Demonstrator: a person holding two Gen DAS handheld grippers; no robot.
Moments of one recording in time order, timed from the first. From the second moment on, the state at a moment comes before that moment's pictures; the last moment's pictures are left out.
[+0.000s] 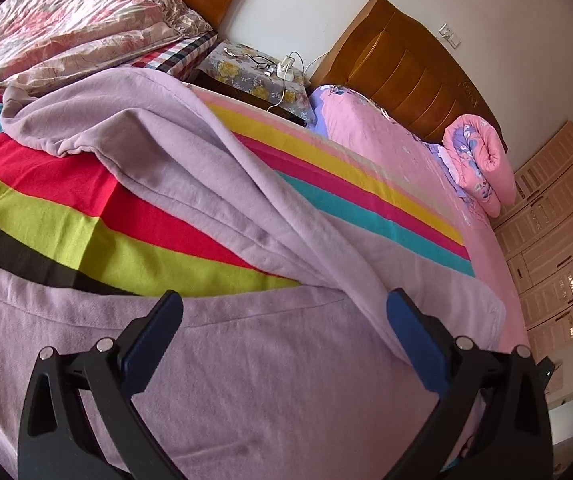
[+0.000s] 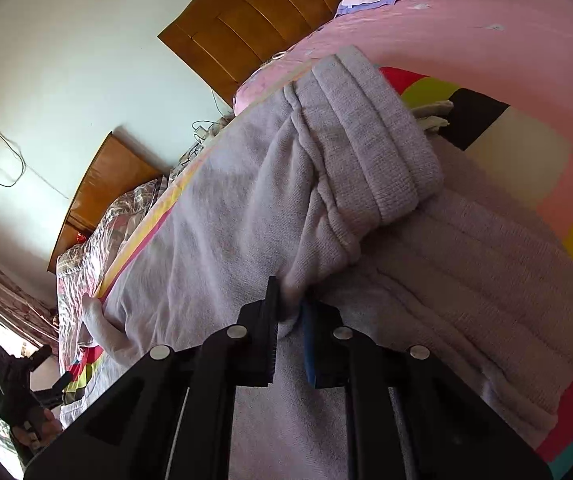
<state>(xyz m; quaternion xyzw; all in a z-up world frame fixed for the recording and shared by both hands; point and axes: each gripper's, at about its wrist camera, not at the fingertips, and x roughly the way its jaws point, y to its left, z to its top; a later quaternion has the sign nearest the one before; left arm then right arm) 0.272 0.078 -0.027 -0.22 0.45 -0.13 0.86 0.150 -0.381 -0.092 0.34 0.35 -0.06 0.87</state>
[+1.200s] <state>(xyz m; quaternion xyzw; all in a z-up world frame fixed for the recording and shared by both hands) 0.359 0.114 0.018 -0.18 0.41 -0.09 0.89 0.129 -0.411 -0.054 0.36 0.31 0.00 0.88</state>
